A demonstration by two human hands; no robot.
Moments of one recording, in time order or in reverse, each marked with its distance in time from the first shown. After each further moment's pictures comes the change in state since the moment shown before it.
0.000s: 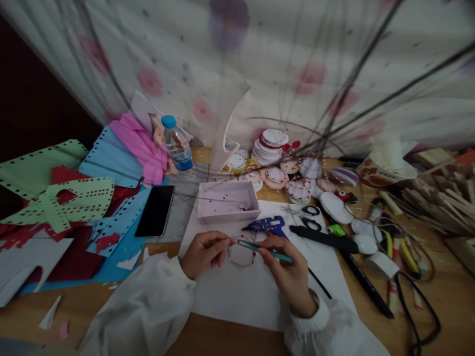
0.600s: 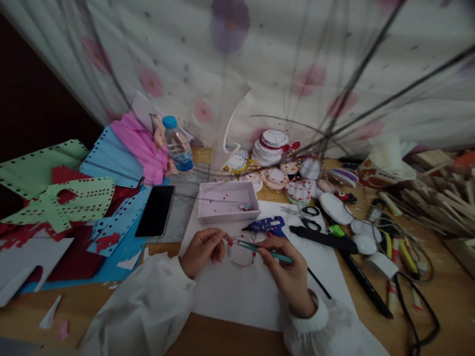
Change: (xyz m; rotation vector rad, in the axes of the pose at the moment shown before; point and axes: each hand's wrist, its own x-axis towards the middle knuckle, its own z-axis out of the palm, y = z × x) left_hand 0.002 0.004 -0.002 -0.025 0.030 -0.028; right_hand 0.000 -0.001 0.001 -0.009 0.013 0.003
